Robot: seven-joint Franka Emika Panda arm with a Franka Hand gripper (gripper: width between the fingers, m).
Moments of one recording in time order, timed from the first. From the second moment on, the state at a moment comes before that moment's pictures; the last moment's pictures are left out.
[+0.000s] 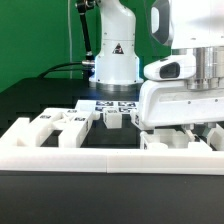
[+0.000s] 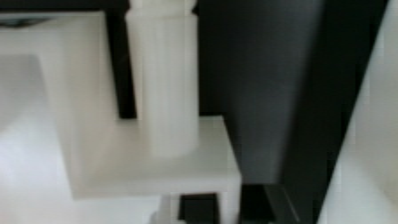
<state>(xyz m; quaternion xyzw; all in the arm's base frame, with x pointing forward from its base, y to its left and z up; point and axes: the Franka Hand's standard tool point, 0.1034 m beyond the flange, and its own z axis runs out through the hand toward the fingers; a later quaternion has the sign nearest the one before) 0.599 0.107 0.013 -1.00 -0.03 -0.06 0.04</state>
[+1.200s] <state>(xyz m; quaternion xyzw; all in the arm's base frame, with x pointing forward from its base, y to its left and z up) 0.610 0.093 0.055 -0.99 -0.07 -0.07 0.03</state>
